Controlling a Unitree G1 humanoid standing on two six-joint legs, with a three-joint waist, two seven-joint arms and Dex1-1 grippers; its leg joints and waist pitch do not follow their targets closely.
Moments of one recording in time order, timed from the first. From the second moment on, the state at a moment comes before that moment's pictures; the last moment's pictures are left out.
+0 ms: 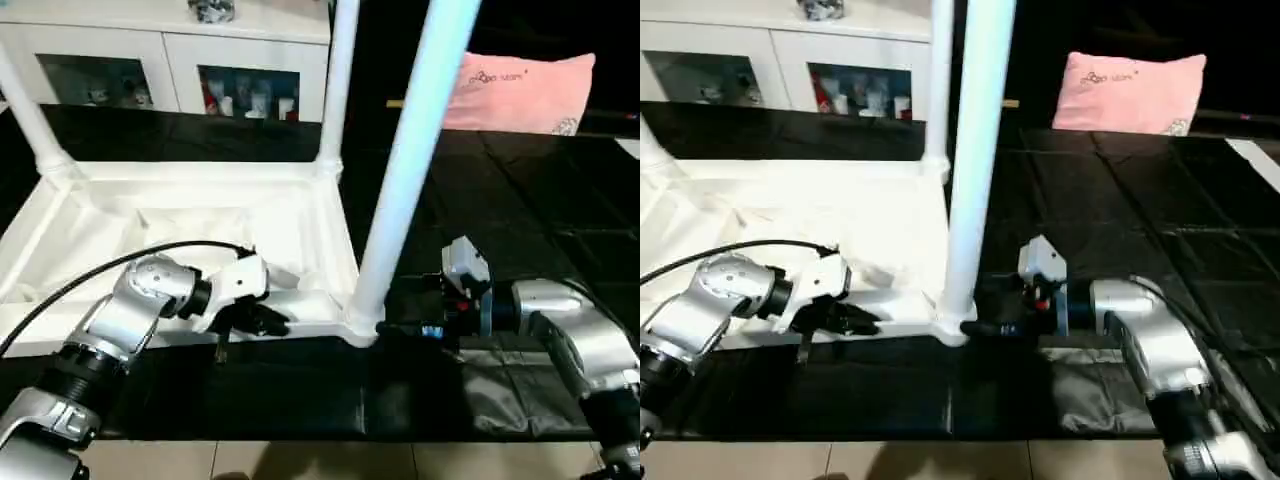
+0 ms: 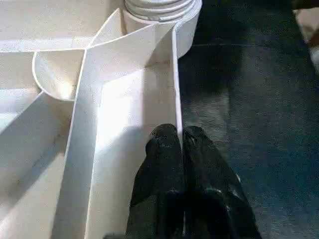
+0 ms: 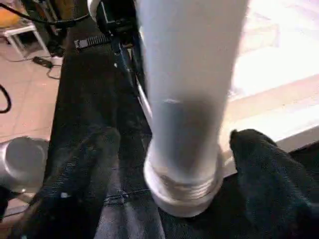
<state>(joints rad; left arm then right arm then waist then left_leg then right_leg) -0.50 0.58 -0.36 0.35 -0.05 0.12 -1.35 -0.41 -0.52 0.18 0.30 0.33 0.25 1.30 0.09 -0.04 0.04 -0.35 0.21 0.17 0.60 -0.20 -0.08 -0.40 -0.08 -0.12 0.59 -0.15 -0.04</state>
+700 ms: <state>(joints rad) -0.49 0.59 -0.38 0.33 -0.04 0.10 -1.40 -0.49 -0.48 0.24 0.49 0.30 0.17 1.47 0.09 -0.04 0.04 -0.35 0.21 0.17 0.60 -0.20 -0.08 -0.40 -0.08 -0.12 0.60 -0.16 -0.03</state>
